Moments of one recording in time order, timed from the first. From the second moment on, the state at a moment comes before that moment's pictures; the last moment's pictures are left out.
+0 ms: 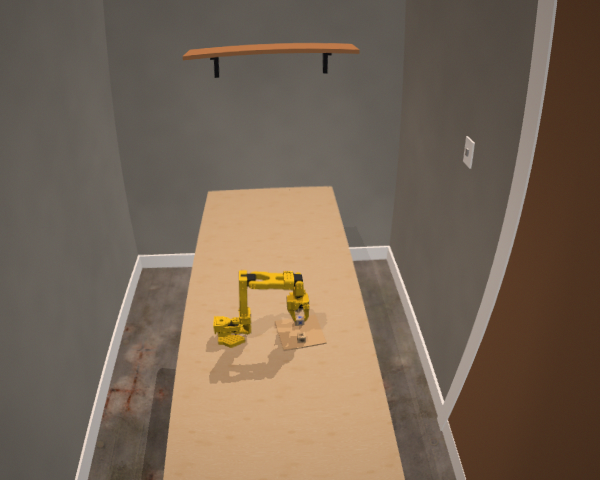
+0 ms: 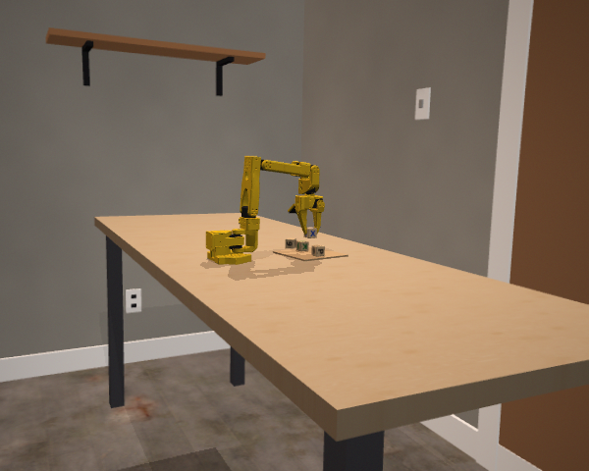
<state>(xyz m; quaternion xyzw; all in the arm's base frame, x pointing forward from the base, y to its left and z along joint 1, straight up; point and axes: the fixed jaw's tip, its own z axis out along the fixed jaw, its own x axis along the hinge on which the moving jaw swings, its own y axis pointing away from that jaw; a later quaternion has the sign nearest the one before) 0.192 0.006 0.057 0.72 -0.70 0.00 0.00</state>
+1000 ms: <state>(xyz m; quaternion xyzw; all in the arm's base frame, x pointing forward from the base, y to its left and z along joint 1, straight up) 0.192 0.006 0.052 0.72 -0.70 0.00 0.00</state>
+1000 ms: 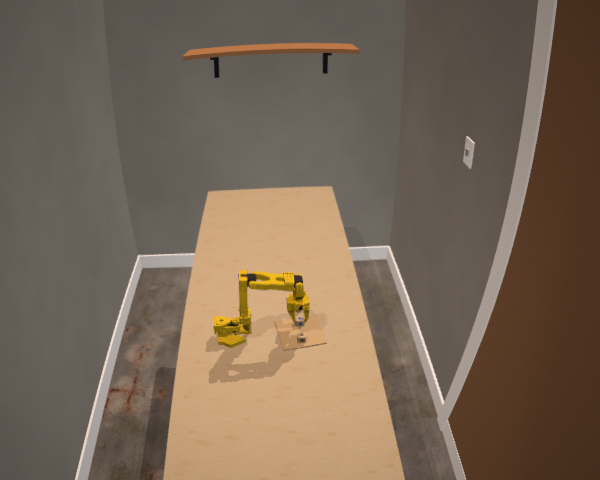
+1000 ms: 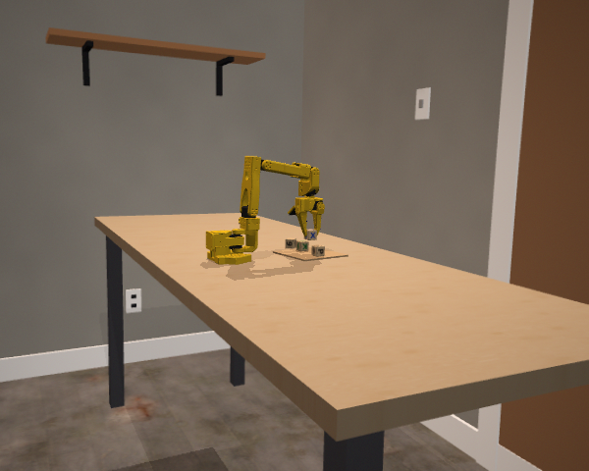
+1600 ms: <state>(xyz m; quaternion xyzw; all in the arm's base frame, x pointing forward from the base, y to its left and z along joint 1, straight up) 0.192 0.006 0.046 0.72 -0.70 0.00 0.00</state>
